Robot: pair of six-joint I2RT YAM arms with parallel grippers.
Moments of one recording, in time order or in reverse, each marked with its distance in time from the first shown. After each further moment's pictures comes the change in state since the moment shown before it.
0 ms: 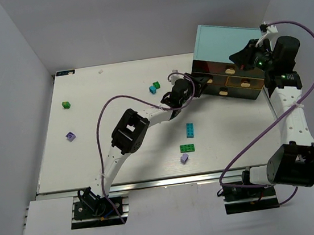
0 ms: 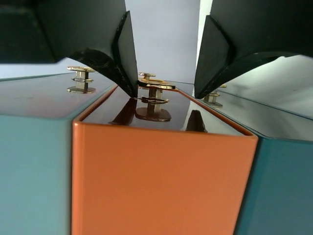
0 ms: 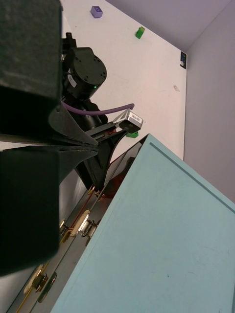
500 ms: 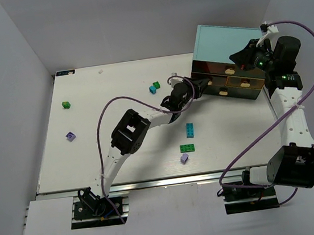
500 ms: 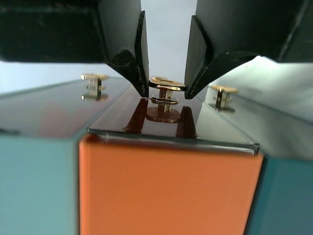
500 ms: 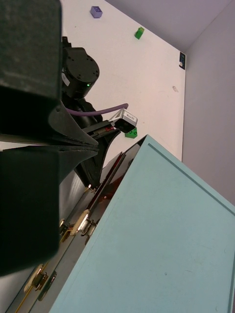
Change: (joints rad) left arm -0.009 -0.005 -0.058 0.103 -0.020 -0.056; right arm 0.000 -0.012 -0.003 0.000 0.000 0.000
